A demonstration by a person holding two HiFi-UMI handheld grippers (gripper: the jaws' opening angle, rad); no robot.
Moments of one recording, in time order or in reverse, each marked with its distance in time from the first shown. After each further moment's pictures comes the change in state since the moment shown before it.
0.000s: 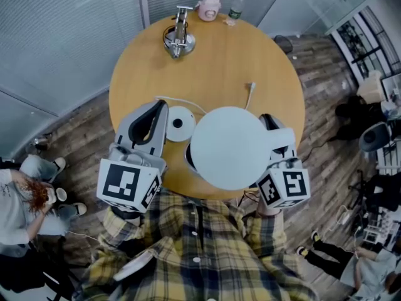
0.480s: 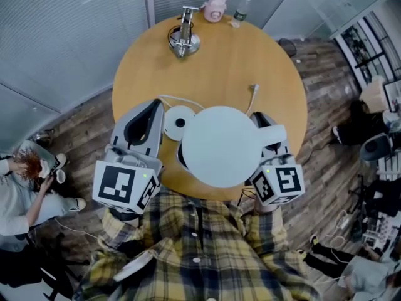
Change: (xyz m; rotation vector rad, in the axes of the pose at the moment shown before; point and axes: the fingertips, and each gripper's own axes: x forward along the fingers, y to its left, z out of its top) left arm -0.016 0.009 0.008 -0.005 -0.016 0.049; right arm 0.014 0.022 -0.009 0.000 0.016 0.074
